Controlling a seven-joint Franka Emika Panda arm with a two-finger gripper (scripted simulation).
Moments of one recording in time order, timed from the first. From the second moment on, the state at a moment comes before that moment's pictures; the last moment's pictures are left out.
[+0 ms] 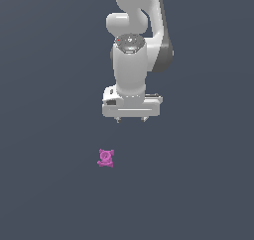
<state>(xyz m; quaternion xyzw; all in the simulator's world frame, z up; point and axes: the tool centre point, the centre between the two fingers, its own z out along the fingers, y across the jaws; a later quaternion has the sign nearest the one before) 0.010 0.017 0.195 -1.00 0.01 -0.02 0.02</state>
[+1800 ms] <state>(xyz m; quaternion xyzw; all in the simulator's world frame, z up) 0.102 -0.090 0.093 -1.00 0.01 0.00 0.00</state>
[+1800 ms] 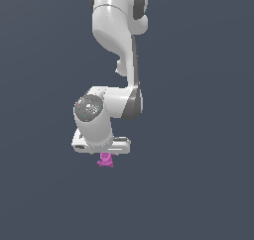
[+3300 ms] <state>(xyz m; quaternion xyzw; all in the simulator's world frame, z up) 0.103 -0.092 0.040 -1.00 0.01 0.00 0.00</state>
